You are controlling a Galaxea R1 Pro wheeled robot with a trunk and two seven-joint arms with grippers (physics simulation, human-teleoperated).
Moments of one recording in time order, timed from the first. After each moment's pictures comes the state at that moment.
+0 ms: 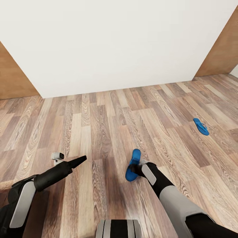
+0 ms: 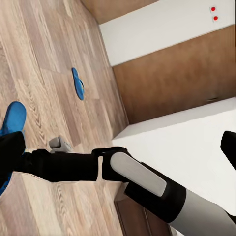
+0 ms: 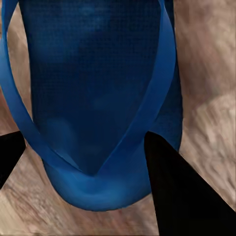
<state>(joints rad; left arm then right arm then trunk) -0.31 0.11 0.24 -1.59 0.70 0.97 -0.91 -0.83 0.13 0.15 -0.52 -0.62 0.51 -0.26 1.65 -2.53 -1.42</state>
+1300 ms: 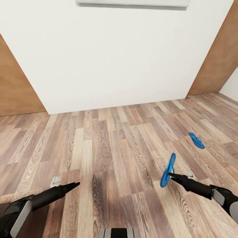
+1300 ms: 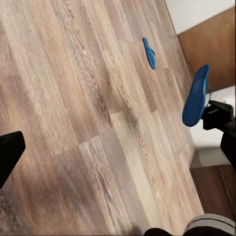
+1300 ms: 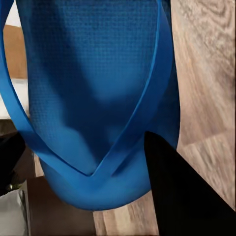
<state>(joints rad) -0.31 0.29 0.18 -1.04 0.39 0.57 -1.09 -0.81 -0.44 0.15 -0.09 -0.62 0.46 1.16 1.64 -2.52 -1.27</state>
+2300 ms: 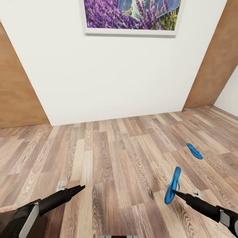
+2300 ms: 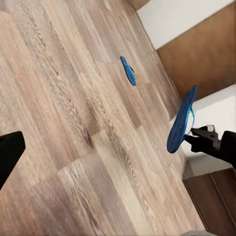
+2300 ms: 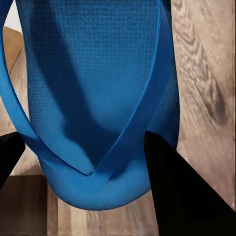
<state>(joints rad) -0.30 0.22 0.18 -0.98 0.37 0.48 -1.10 -0.73 -0.43 0.15 0.08 -0.61 0.12 1.16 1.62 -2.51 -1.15</state>
